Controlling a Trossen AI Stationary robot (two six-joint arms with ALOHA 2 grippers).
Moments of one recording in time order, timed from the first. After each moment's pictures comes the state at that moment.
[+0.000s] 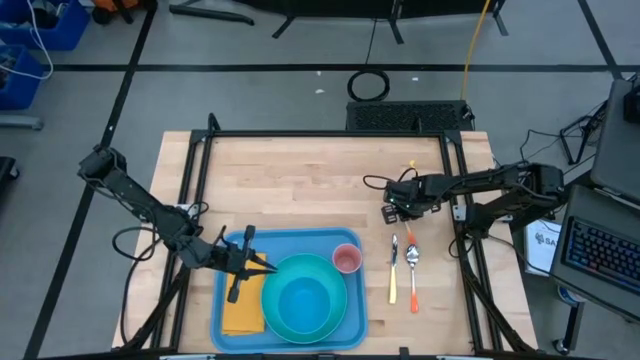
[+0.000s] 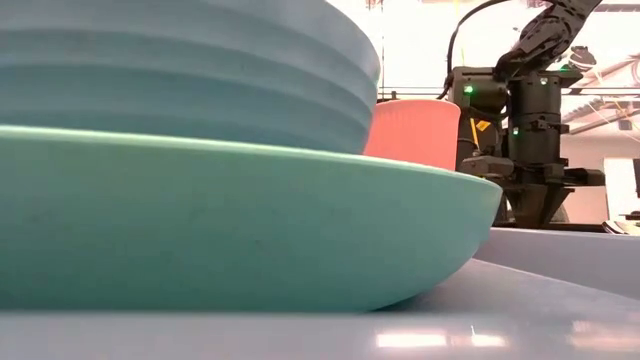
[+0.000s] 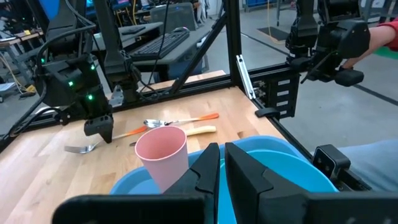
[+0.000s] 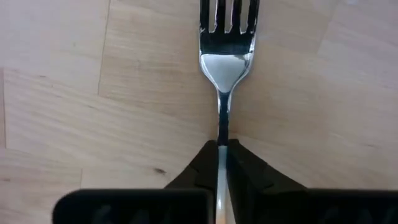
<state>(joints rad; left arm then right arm) -0.67 1.11 0.56 0.37 -0.45 0.02 -0.23 1.41 0.50 -0.66 0.02 1.08</state>
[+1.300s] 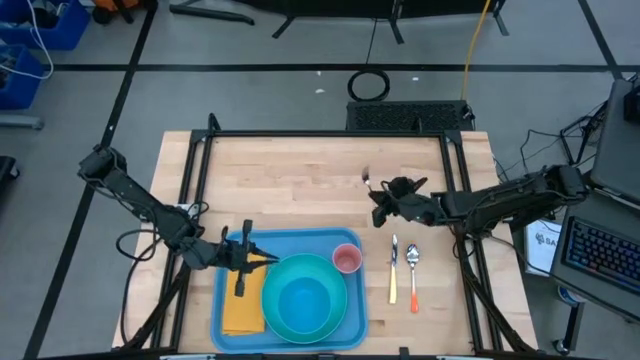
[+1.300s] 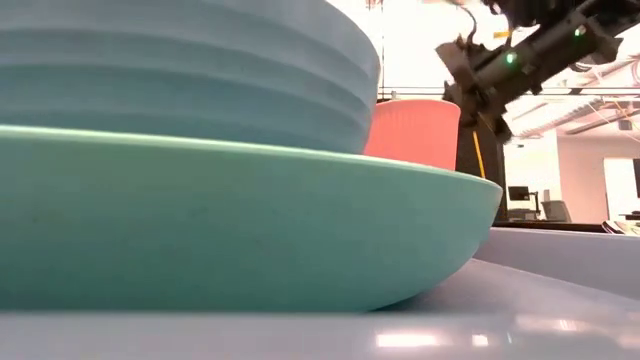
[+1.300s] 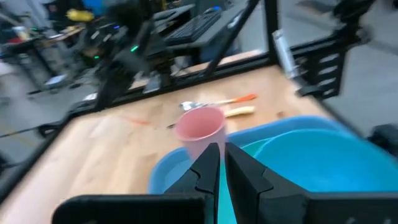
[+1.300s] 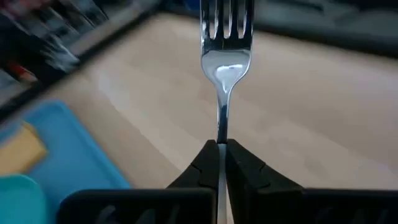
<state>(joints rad) -0.66 1.11 0.56 0.29 -0.59 0.06 0.09 1.13 0.49 0.09 0.61 0.69</state>
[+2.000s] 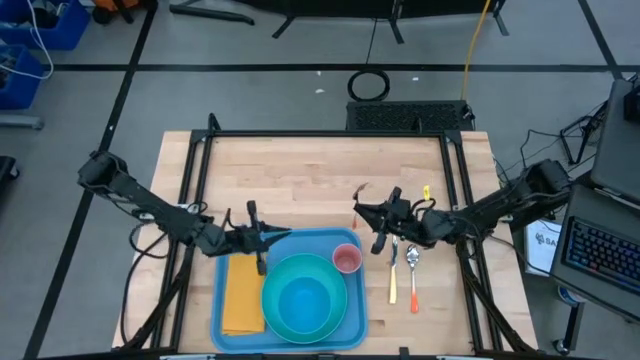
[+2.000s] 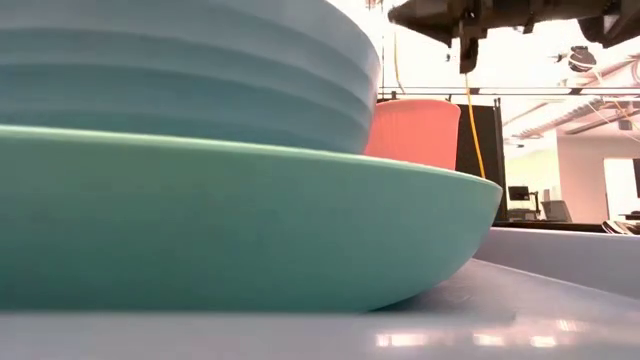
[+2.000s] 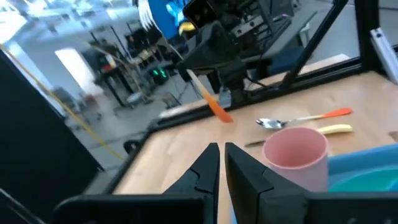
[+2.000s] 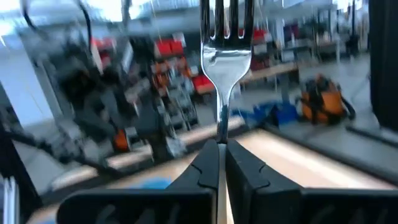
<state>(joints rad) -0.51 1.20 0.56 0.55 -0.70 0.32 0.34 1.31 0.50 0.97 0.73 0.13</state>
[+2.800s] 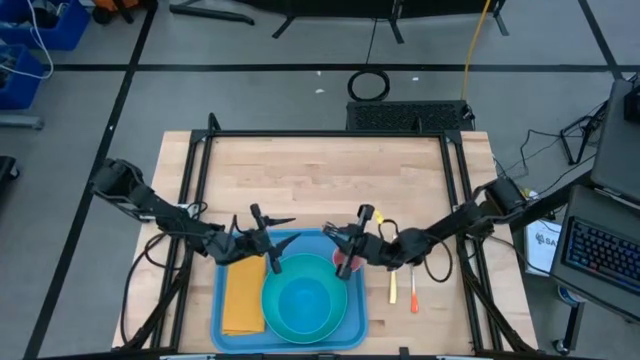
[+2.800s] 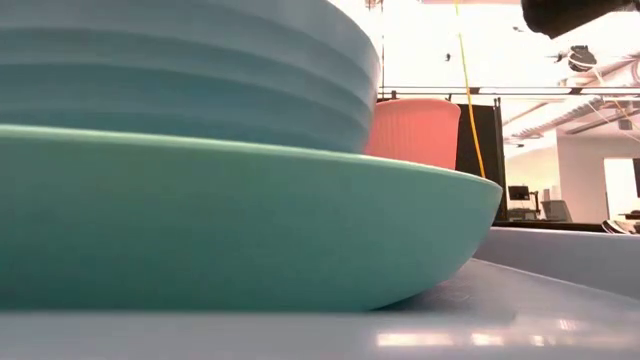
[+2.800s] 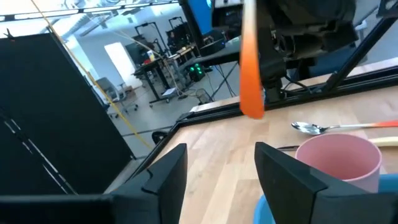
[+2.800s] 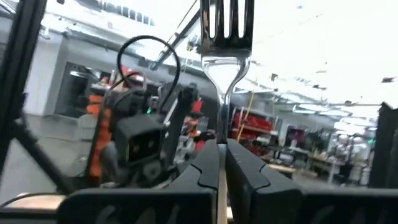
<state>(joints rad) -0.50 1.39 0.56 0.82 -0.87 0.35 0.40 1.77 0.86 1.43 0.62 -0.53</state>
